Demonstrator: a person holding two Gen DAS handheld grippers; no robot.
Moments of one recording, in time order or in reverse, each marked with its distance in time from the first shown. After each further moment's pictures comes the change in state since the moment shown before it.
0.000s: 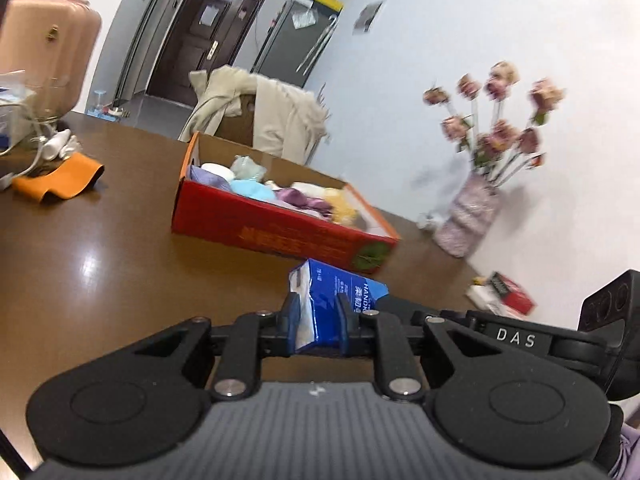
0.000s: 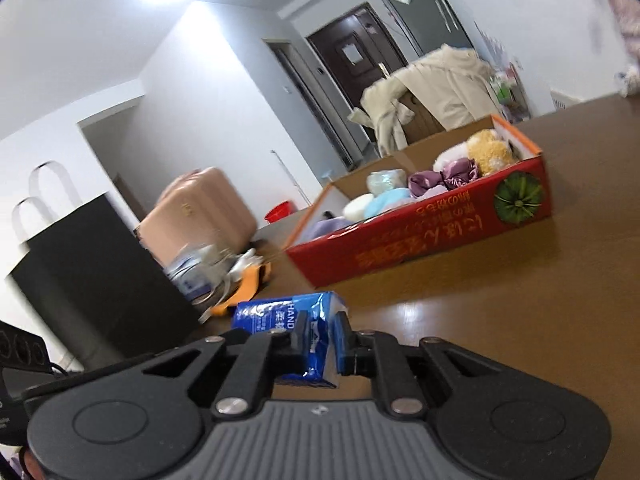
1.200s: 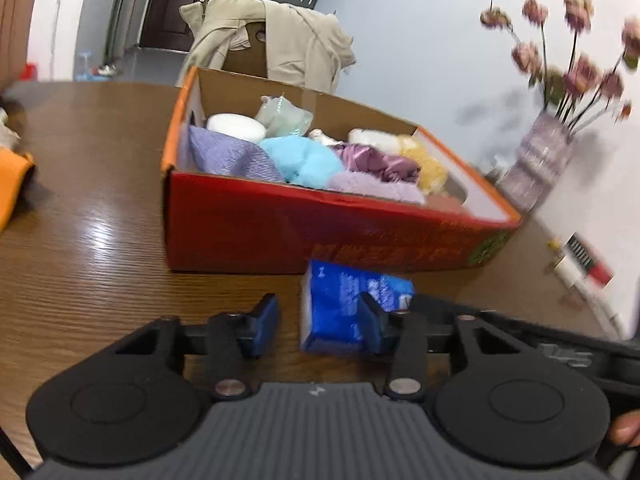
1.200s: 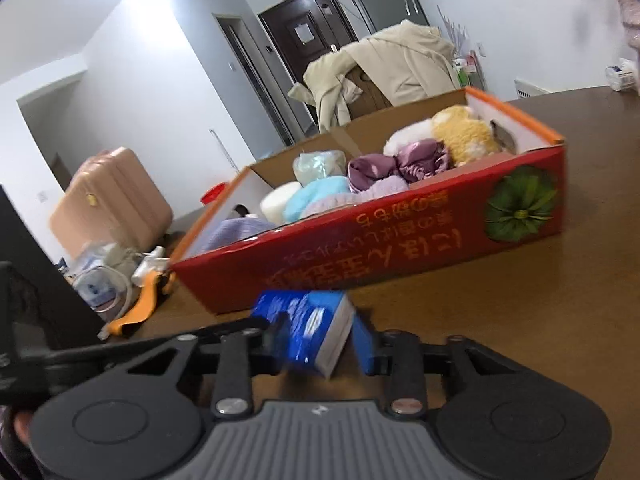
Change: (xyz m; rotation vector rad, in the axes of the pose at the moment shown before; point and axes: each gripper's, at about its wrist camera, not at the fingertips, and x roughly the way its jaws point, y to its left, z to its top) left arm 0.201 0.090 0.062 0.053 0.230 0.026; right arm 0.170 -0.063 0.044 0.062 0.085 -0.175
